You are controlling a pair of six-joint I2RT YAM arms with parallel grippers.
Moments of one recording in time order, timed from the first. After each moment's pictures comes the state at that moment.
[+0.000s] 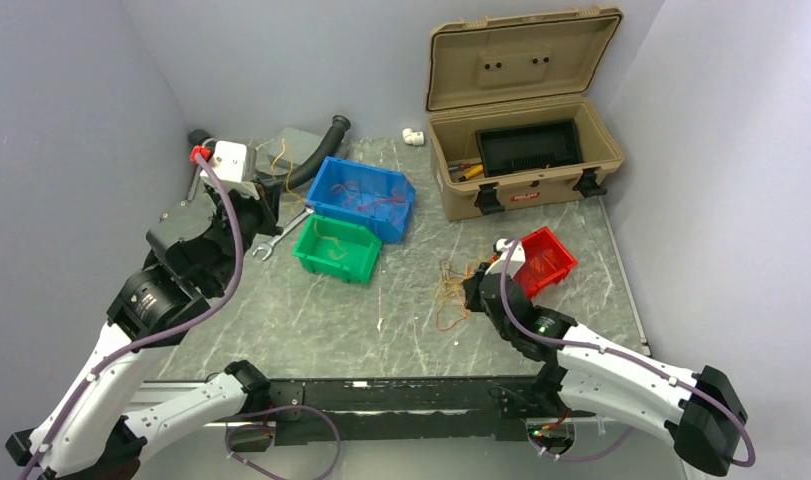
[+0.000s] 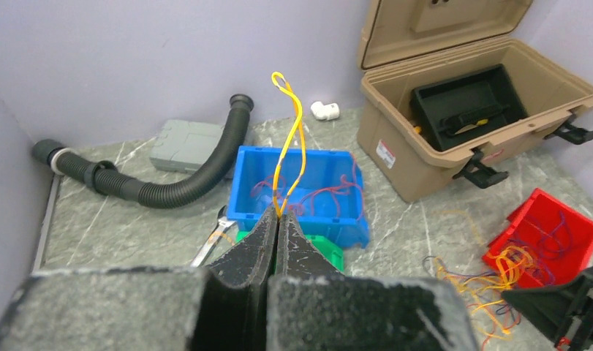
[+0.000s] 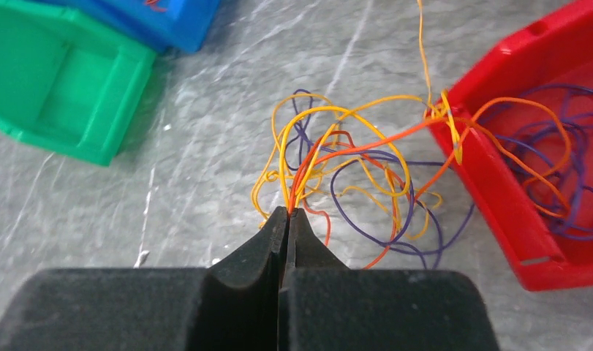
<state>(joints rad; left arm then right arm) -0.70 0.82 1.31 -0.54 -0.46 -0.09 0.87 0.82 0.41 -0.15 0.57 0.69</state>
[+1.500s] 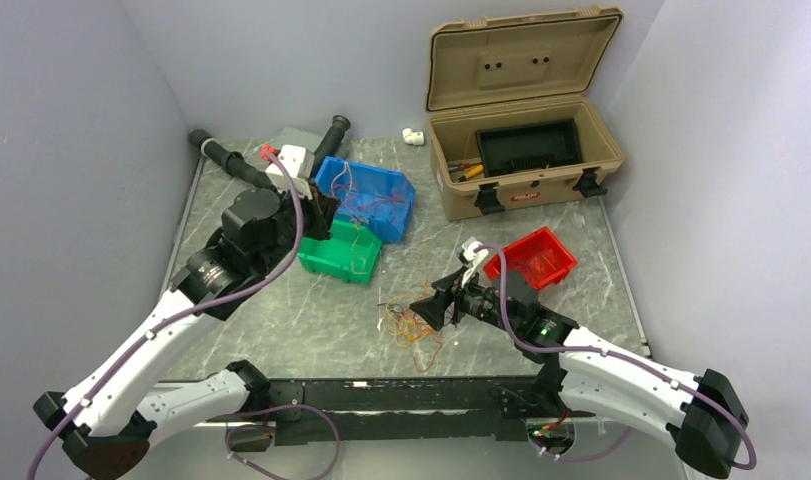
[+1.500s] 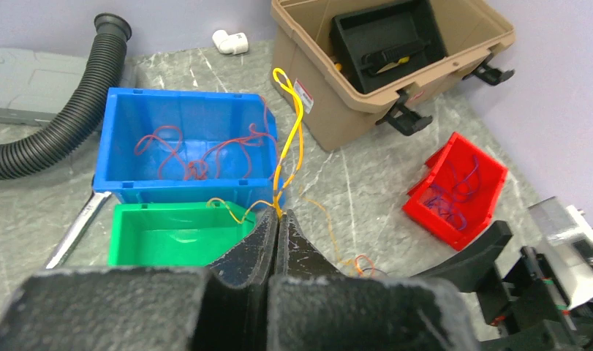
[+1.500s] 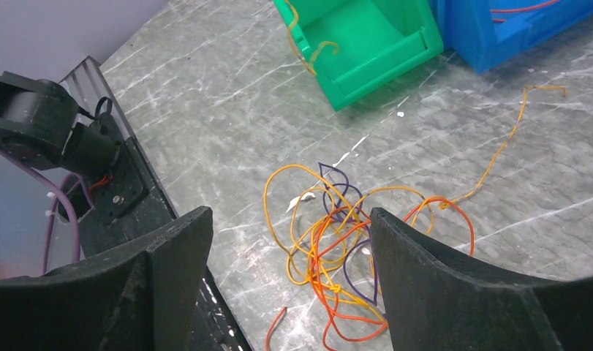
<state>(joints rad) -0.70 0.95 1.16 -0.39 -0.22 -0.28 0.87 0.78 0.38 0.18 -0.13 0.35</state>
